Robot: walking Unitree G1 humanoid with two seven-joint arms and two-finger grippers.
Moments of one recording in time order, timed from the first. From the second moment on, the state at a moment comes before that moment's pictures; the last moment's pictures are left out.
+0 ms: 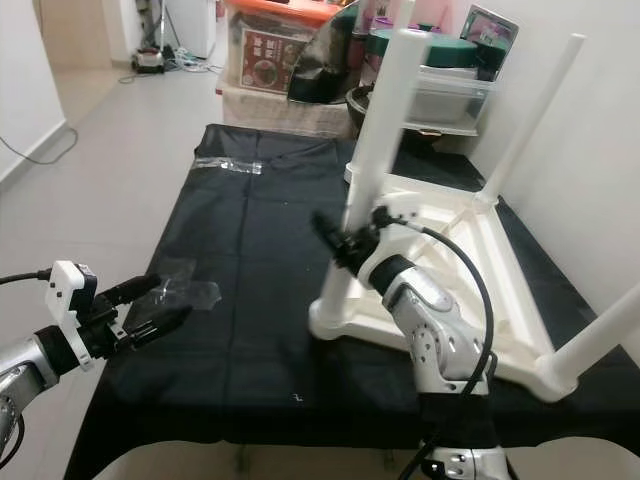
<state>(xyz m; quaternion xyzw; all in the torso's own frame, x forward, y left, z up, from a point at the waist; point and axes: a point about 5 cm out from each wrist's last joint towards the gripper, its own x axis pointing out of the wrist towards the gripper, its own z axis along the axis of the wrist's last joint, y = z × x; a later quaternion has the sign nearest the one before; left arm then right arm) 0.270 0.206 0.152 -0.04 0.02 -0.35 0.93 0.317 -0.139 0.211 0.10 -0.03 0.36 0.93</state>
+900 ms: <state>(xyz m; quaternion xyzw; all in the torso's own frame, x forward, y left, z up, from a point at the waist) 0.268 0.209 0.153 -0.04 0.02 -0.35 0.94 0.329 -0.212 0.138 0.01 0.10 -0.16 0.98</state>
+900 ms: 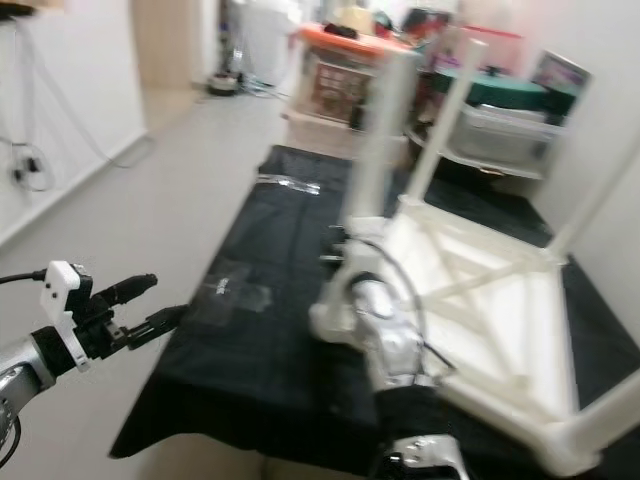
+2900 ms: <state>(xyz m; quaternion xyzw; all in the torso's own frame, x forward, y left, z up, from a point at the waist) 0.269 0.207 0.153 -0.04 0.02 -0.35 0.94 0.296 -0.120 0.167 0.03 -0.01 0.48 0.88</state>
